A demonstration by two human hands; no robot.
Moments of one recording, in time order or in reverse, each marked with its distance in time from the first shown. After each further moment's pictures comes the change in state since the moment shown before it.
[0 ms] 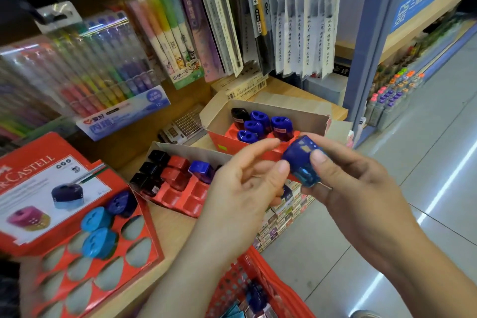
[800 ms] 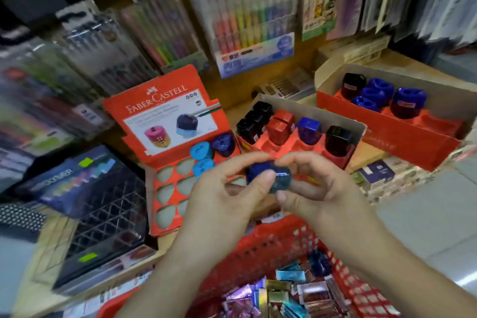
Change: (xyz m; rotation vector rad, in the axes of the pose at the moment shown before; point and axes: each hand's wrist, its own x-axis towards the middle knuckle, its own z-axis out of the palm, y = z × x) left_hand -0.106 -0.037 -0.113 0.228 0.447 -0.099; right_hand -0.043 0.068 0.125 -0.192 -0.442 0.131
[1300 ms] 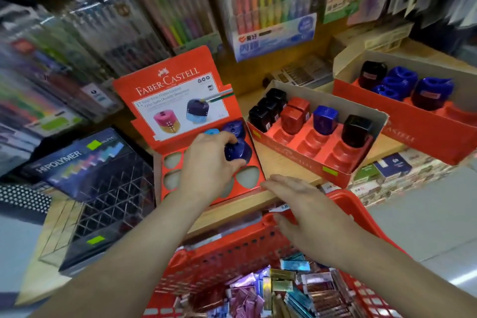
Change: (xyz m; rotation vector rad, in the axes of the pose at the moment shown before) left_hand 0.067 -0.072 -0.030 0.835 0.138 0.106; right_hand 0.014 0.053 0.010 -1.124 -0.366 -0.113
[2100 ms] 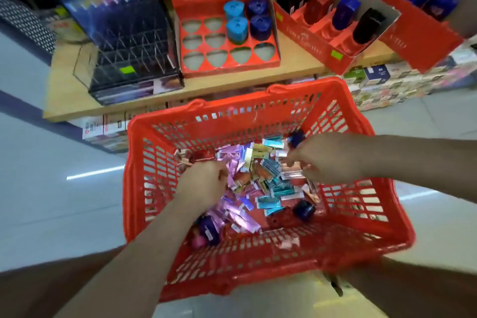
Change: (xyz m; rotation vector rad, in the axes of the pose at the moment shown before) left_hand -0.258 -0.043 0.049 -0.084 -0.558 -0.241; right_hand -0.088 -0.041 0.003 -0.626 -0.809 -0.142
